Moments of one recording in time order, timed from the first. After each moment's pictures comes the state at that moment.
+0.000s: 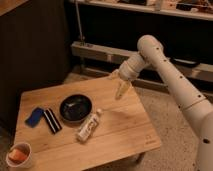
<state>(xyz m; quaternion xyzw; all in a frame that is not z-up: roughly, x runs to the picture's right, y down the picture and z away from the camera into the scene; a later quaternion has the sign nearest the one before) 0.045 -0.008 0.719 -0.36 -0.34 0.01 0.87</state>
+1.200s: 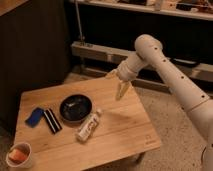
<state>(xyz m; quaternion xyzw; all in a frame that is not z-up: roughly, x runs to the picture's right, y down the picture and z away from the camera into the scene) 0.041 -0.009 0.708 -0.29 -0.34 -0.10 0.89</state>
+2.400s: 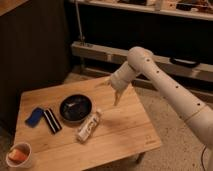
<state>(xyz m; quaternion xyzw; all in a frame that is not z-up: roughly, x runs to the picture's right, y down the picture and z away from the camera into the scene) -0.002 0.039 0.733 -0.18 -0.41 -0.37 0.81</state>
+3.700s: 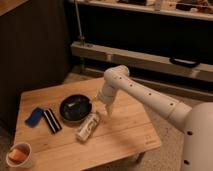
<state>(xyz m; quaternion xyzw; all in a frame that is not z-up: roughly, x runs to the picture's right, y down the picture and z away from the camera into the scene) -0.029 0.109 0.829 -0.26 -0.32 -0.37 0.83</state>
